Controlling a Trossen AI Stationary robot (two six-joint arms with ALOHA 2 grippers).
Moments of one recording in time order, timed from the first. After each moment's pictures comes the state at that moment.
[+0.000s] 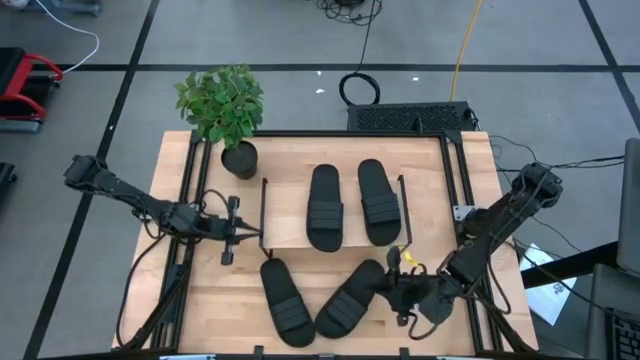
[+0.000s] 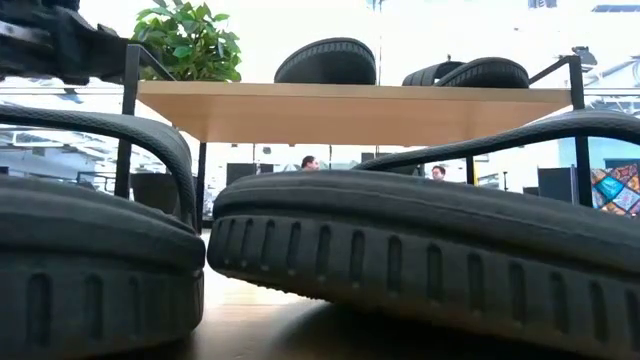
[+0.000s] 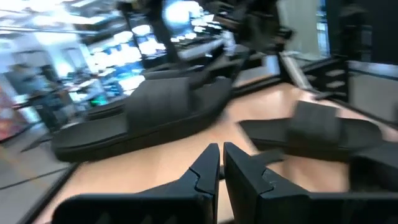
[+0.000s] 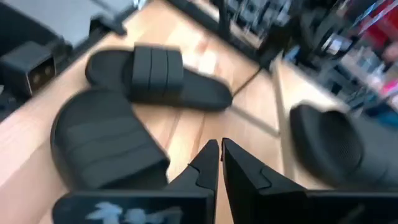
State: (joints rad) left arm -0.42 0.67 0.09 0.53 -0.29 0.28; right arm 0.80 1.44 0.90 -0.06 0.75 -0.13
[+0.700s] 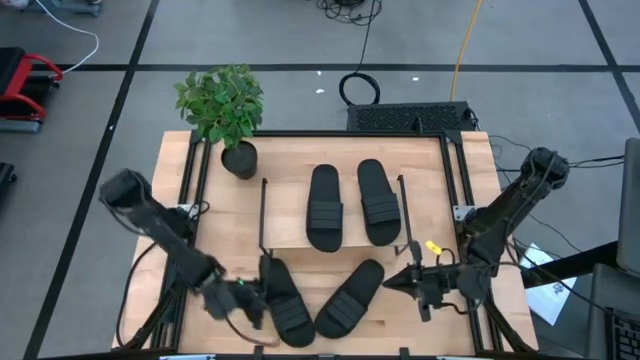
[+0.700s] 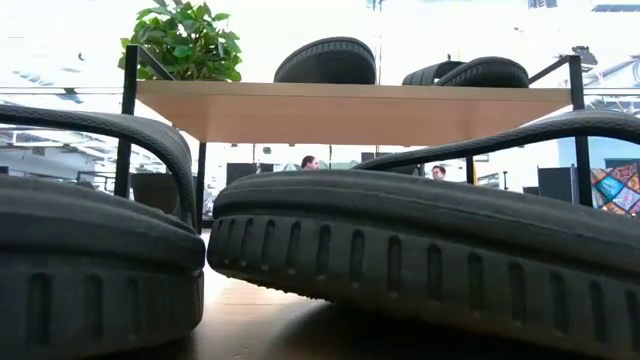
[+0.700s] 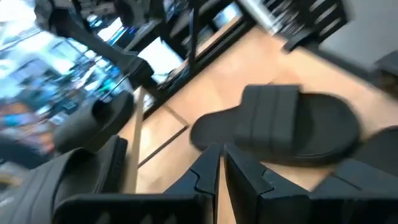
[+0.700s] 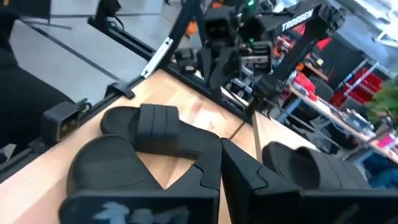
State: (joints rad) left arm -0.80 1.57 0.81 0.37 -0.77 0.39; right arm 0.89 1.19 0.63 0.32 0.76 -0.32
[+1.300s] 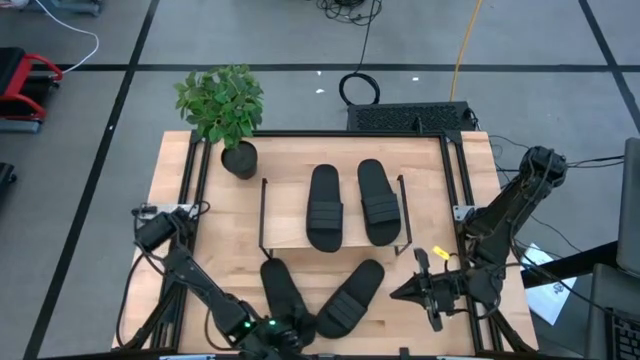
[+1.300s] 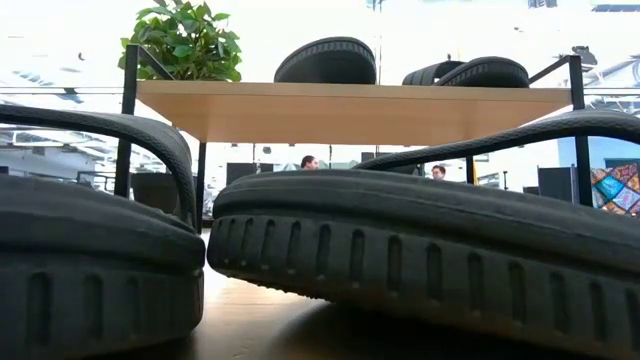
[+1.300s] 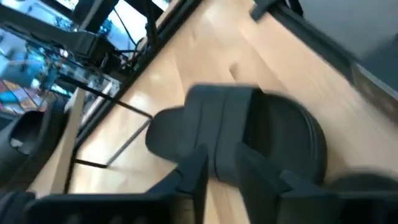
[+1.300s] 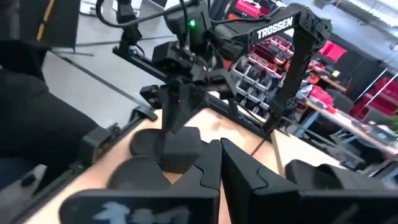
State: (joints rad) left arm -0.80 2.03 1.38 -0.07 -0.82 0.24; right arm 0.97 1.19 0.63 0.37 0.76 -0.28
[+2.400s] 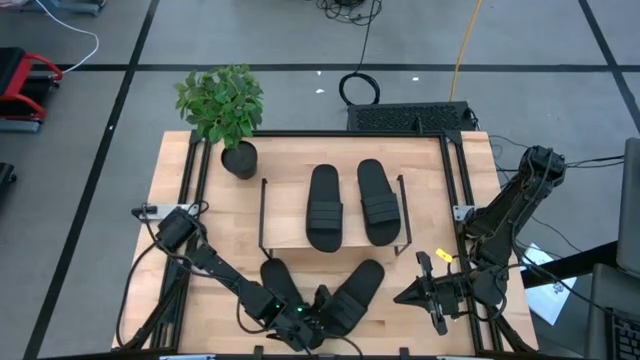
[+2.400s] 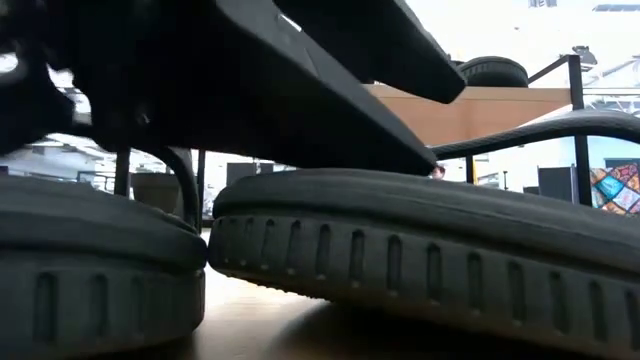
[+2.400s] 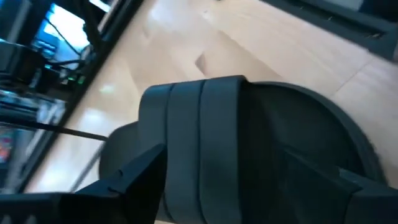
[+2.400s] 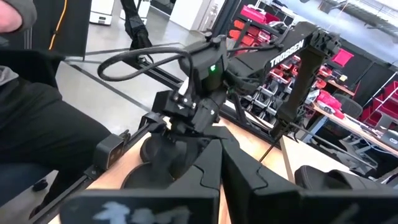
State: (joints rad) left arm -0.65 2.14 1.39 0.04 -0.53 0.46; right arm 1.00 1.19 0.63 0.39 0.76 -0.28
